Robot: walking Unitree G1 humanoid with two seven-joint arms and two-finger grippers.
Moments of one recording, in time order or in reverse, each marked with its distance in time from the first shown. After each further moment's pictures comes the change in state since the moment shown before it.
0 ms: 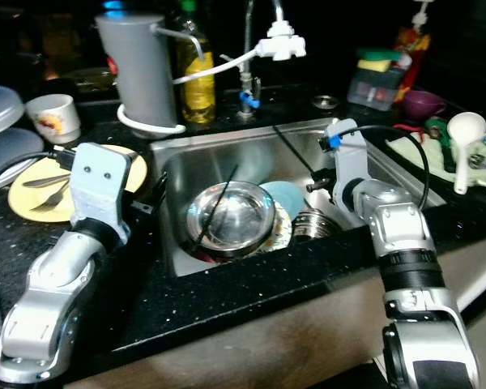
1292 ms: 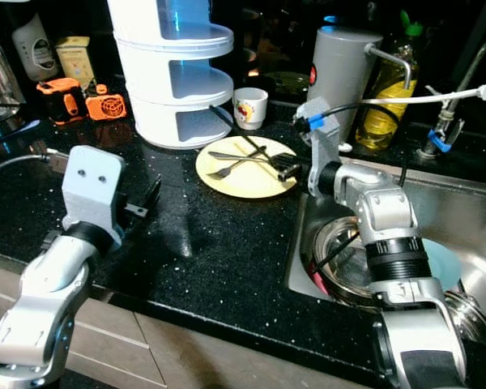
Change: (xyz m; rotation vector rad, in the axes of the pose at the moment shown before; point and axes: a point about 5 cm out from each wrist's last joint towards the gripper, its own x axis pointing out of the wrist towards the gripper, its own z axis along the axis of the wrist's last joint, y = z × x) left arm -0.006 0.004 -0.001 0.015 0.013 0.016; right arm -0.014 0.039 0.038 0.082 -0.205 0.468
